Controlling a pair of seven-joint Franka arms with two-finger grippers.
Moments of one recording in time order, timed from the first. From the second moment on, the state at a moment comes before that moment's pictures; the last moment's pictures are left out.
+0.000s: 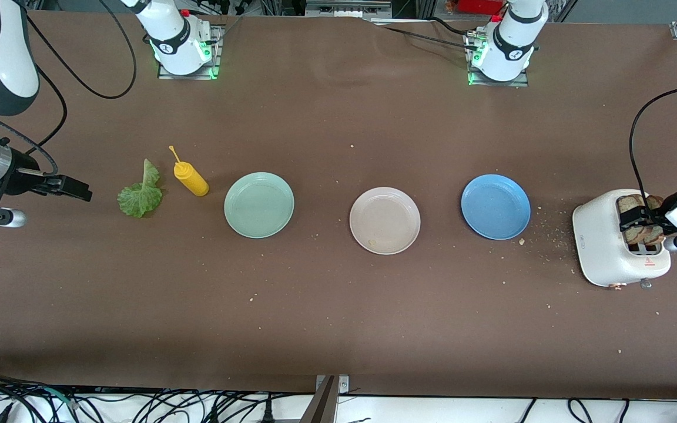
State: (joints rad) left arm 0.37 0.33 -0.13 -1.77 0.13 2.12 0.24; right arm -0.14 0.21 0.12 -1.61 -0.02 1.76 0.11
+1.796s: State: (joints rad) left arm 0.39 0.29 -0.16 -1.62 0.13 1.79 0.20; right arm -0.14 0.21 0.12 -1.61 -0.02 1.76 0.11
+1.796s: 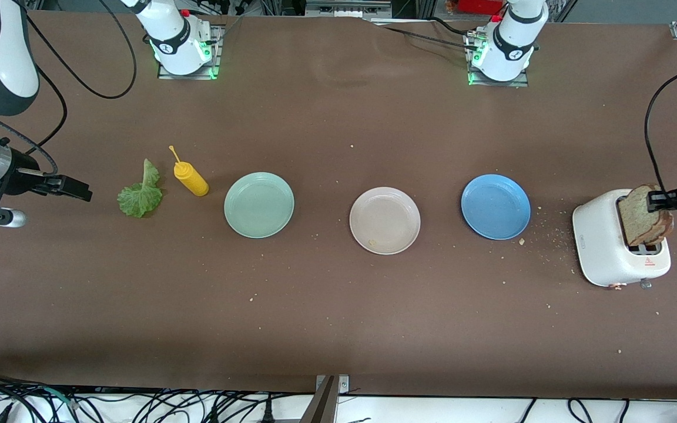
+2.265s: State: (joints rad) left arm 0.31 0.28 -0.17 -1.47 0.13 1.63 0.20; right arm -0.14 0.21 0.12 -1.61 -0.02 1.76 0.11
